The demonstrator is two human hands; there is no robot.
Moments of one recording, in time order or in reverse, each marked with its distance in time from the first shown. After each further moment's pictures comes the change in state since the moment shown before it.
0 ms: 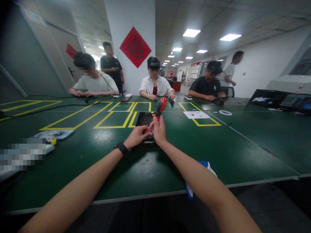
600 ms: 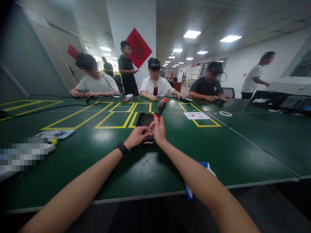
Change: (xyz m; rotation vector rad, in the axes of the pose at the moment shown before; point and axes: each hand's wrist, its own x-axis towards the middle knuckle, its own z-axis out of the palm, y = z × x) left_hand 0.001 -0.005 0.002 0.002 -0.008 -0.031; right_hand 0.002 0.004 -0.001 0.022 0.020 0.026
